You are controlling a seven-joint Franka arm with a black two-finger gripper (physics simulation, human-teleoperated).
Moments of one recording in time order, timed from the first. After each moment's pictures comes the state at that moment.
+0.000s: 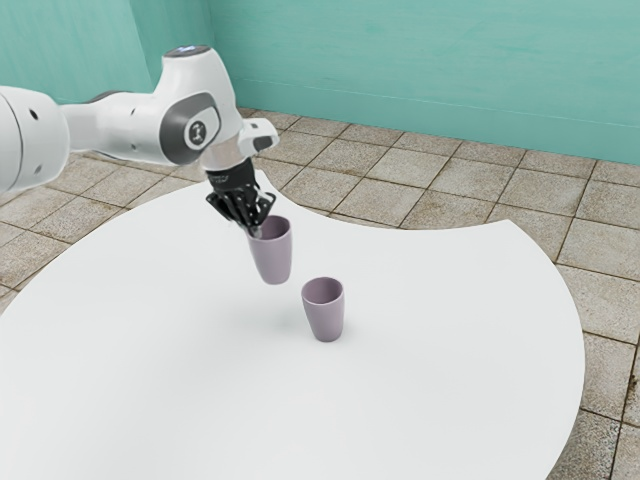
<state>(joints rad) -0.13 0.22 0.11 -1.75 -0.10 2.06 -0.05</state>
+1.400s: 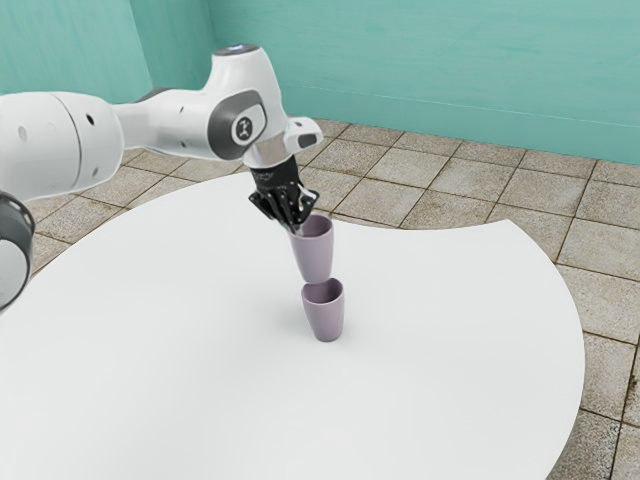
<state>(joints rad) -0.16 0.40 0.08 -1.53 -0.13 2.01 -0.11</state>
